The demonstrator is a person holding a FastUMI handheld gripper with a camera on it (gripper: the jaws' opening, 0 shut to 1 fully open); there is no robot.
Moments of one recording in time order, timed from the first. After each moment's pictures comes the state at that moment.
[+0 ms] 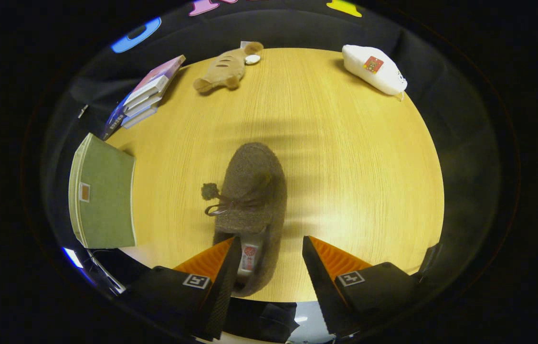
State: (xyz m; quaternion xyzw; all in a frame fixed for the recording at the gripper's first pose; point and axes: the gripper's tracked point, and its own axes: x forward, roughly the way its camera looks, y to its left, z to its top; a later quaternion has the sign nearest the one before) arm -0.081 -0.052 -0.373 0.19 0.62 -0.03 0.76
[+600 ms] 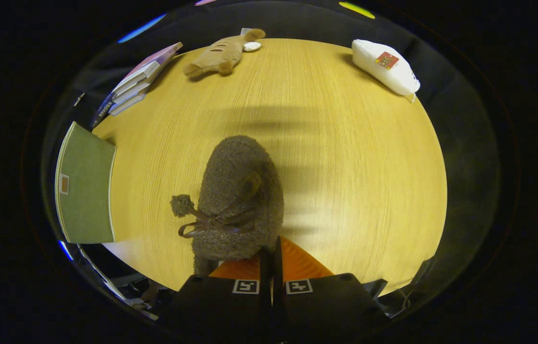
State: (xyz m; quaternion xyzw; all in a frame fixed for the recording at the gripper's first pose) arm -0.082 -0.074 -0.399 0.16 0.63 -0.02 0.76
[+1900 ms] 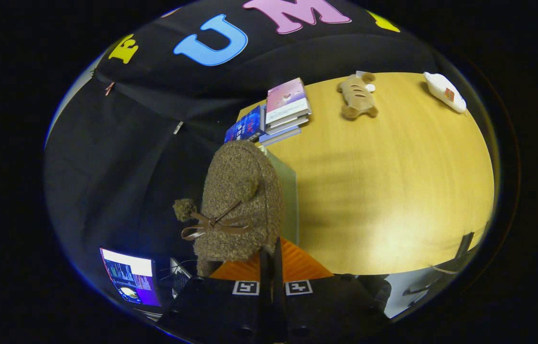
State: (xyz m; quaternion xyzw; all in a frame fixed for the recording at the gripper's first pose) arm -0.024 0.191 -0.124 0.37 0.50 0.15 0.77
